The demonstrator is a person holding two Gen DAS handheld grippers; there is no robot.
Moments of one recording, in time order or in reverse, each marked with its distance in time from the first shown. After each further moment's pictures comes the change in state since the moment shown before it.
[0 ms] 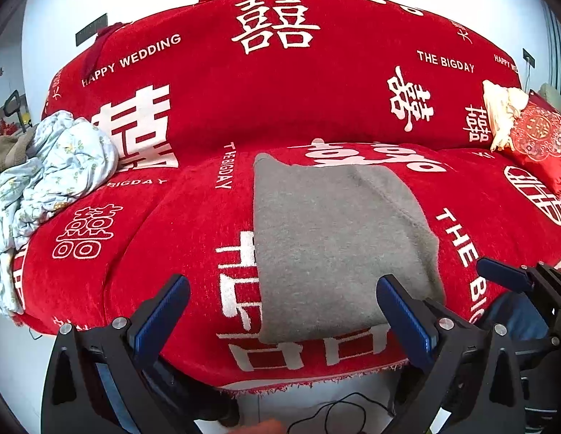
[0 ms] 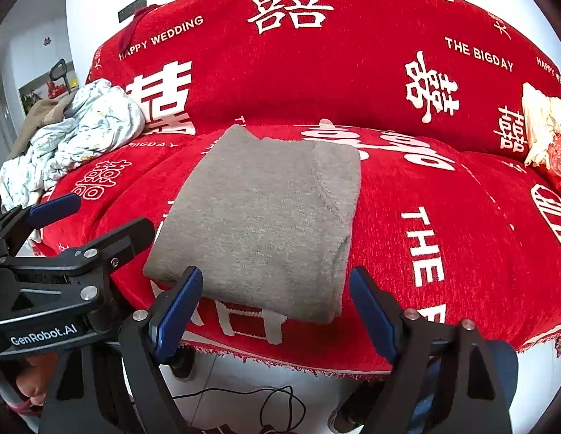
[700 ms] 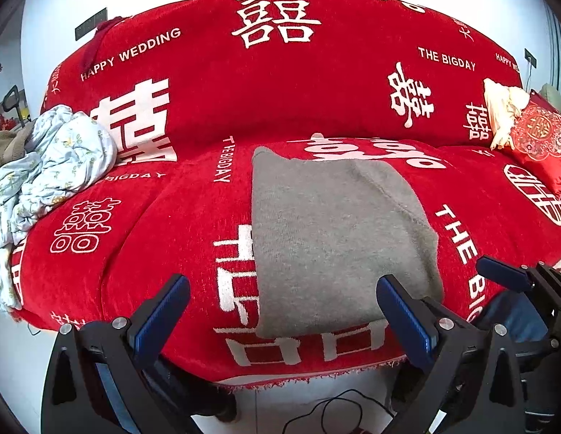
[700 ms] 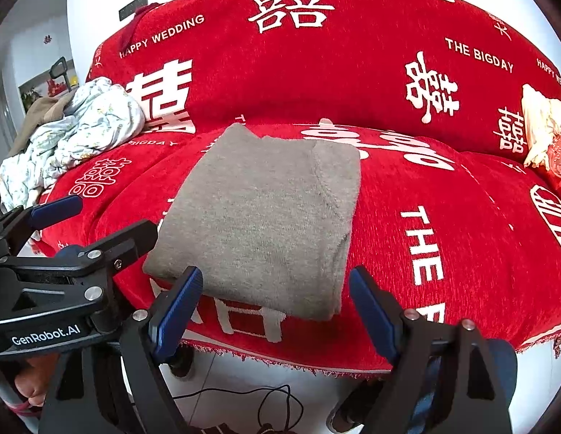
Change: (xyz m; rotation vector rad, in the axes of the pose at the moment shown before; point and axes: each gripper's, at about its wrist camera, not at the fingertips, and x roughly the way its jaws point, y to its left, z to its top) left arm 0.004 0.001 -0.001 -0.008 0.022 -0.007; right arm -0.002 0.001 -0.001 -0.001 0.004 -0.001
